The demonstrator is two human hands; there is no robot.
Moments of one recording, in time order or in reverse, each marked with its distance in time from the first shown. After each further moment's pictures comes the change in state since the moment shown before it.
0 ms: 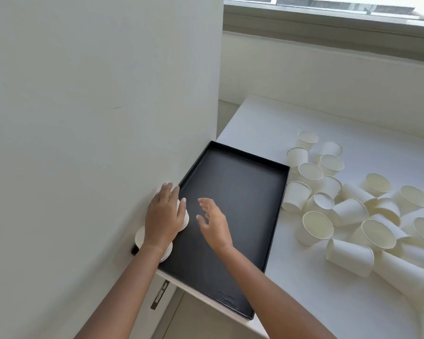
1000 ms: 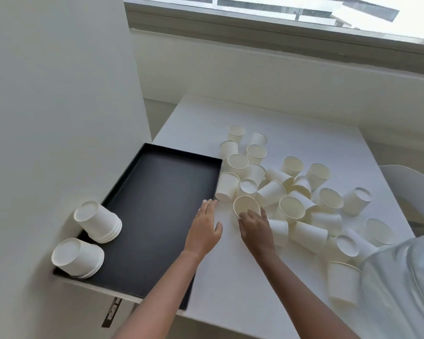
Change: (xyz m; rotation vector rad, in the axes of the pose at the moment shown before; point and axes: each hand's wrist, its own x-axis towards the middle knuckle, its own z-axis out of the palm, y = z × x) left_hand -0.041 0.191 0.096 -0.435 -0.444 0.178; right_hand -0.079 0.094 -0.206 -0.856 0.267 0.095
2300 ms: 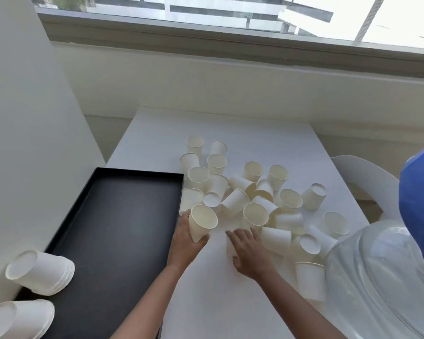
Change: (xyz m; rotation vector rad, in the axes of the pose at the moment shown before) left_hand 0.035 0.023 0.033 -0.334 0.066 0.019; right_hand -0.021 0.073 -0.014 -0.251 -0.263 -0.083
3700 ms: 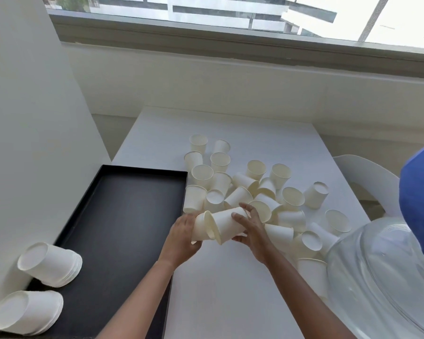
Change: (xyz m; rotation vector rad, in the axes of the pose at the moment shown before) left_hand 0.000 -0.010 -0.023 0.424 -0.129 0.267; right_hand 0.013 -0.011 -0.047 1.756 0.124 0.389
